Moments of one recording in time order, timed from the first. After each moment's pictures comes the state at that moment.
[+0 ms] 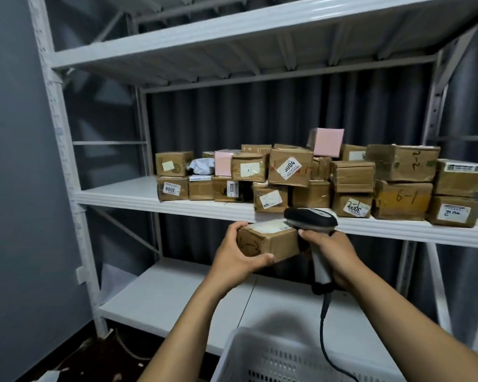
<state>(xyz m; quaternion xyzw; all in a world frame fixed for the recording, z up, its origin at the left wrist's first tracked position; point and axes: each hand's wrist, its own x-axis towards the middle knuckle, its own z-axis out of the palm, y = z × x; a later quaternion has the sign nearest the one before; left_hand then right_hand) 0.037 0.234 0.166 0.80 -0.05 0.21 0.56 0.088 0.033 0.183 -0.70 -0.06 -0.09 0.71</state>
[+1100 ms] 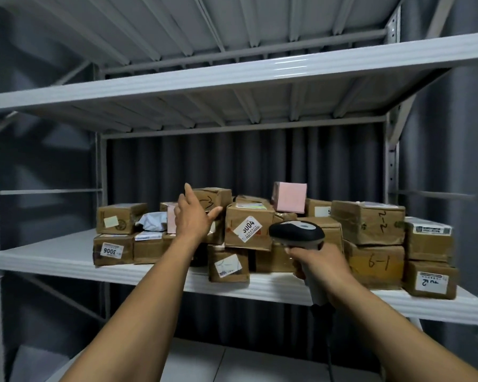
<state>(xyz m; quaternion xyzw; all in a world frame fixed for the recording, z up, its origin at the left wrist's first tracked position) 0.251 0.229 0.320 0.86 0.07 0.39 0.32 0.187 -0.022 0.265 -0.75 -0.07 -0.18 0.64</state>
